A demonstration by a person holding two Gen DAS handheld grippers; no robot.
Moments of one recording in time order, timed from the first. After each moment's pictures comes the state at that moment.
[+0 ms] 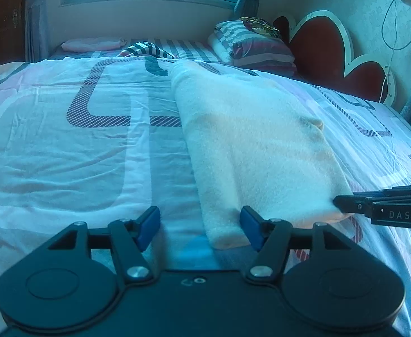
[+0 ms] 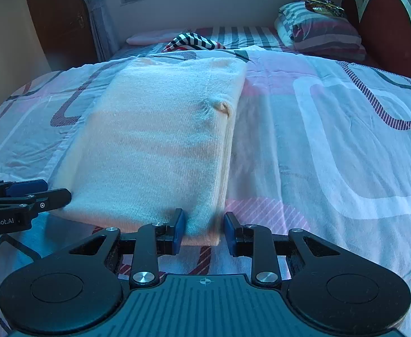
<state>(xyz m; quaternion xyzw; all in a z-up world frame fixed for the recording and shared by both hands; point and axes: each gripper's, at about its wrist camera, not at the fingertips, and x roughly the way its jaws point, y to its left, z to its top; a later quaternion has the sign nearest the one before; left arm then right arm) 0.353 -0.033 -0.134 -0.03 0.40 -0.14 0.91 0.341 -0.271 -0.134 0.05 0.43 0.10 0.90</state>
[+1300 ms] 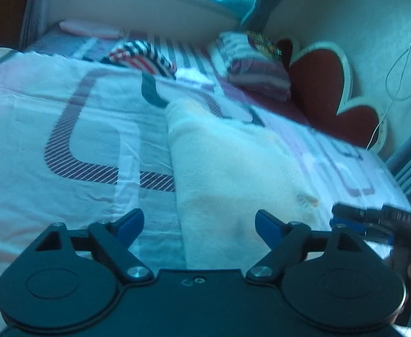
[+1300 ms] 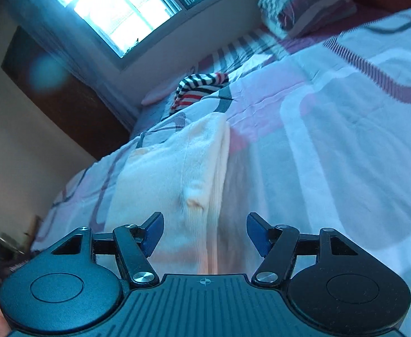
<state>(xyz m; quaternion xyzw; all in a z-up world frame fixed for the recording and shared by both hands) 0.437 -0.018 -0.110 -0.12 0.41 -0.16 0.89 0.423 -0.365 -0.127 0.31 0.39 0.16 0.86</state>
